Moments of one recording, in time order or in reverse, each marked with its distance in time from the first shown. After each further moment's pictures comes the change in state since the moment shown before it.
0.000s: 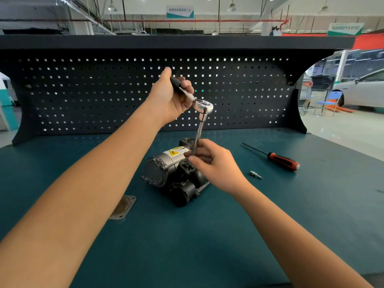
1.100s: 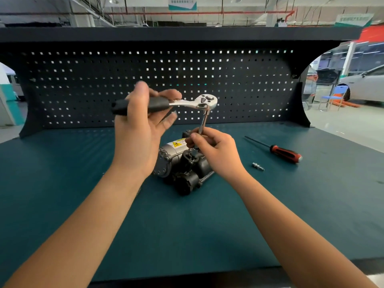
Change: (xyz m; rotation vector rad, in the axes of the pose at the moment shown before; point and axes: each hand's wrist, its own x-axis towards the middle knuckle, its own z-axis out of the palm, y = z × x) left_hand -0.118 -0.032 -0.033 0.224 -0.043 0.571; right_hand 0.001 -0.007 0.007 0.048 0.175 -0.068
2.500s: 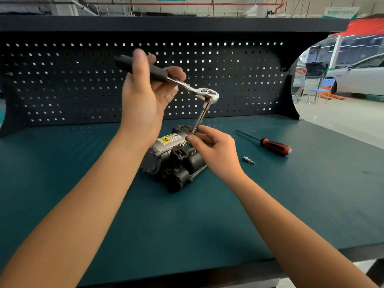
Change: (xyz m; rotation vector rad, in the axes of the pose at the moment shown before) left_hand 0.042 -0.018 0.021 -0.023 -0.051 -0.020; right_hand -0.008 0.014 -0.008 0.016 0.108 -0.006
